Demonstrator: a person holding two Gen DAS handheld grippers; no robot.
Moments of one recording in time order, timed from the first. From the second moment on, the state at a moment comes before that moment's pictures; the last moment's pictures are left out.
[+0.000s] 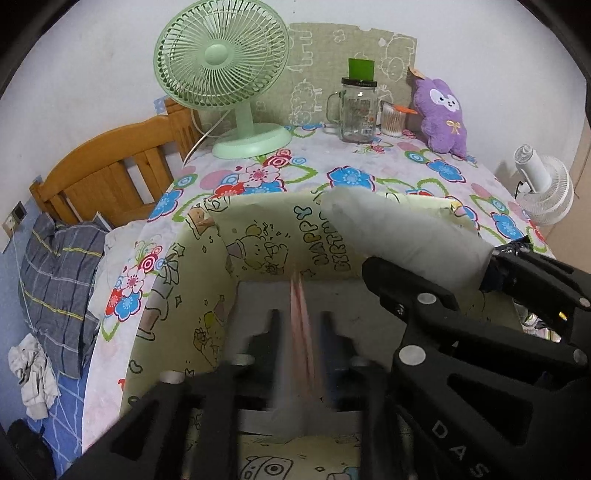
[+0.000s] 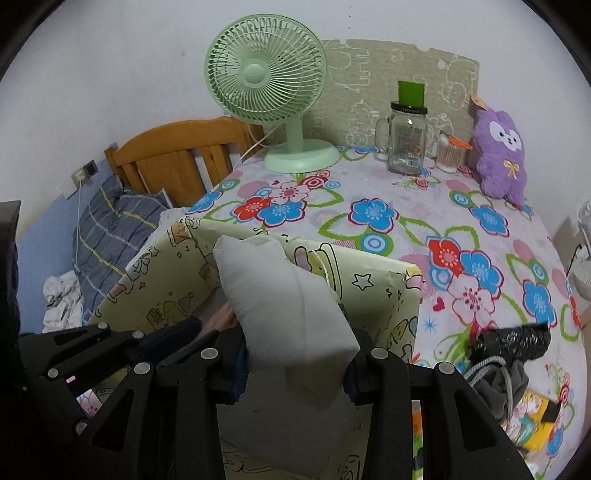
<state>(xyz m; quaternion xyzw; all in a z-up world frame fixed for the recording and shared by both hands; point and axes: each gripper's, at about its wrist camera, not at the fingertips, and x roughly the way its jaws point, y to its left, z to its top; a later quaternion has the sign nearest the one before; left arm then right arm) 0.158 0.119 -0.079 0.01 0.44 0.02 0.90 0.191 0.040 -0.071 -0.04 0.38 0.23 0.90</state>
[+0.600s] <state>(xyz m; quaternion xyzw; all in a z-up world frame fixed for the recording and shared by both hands) 0.137 0.110 -0.057 0.02 0.41 0.02 0.91 0.169 0.024 -0.044 -0.04 0.33 0.21 0.92</state>
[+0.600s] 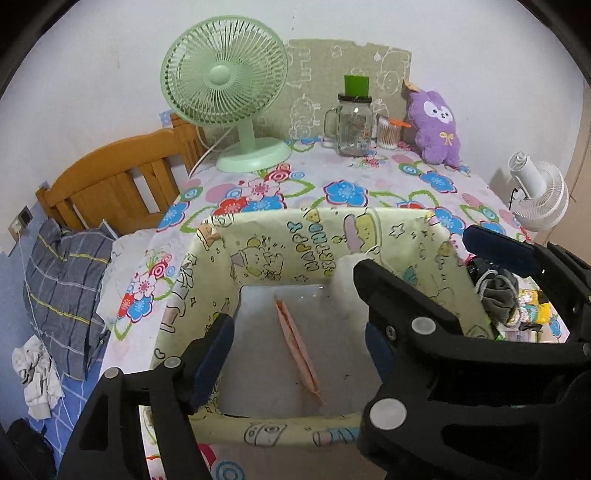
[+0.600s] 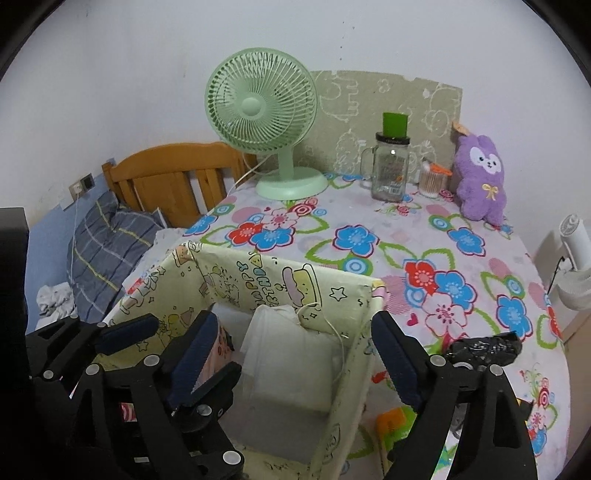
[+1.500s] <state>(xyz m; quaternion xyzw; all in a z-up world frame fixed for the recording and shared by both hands) 0.079 0.067 -0.002 0.03 0.33 0.01 0.94 0.105 -0.028 0.010 -0.02 0.27 0.16 0.95</state>
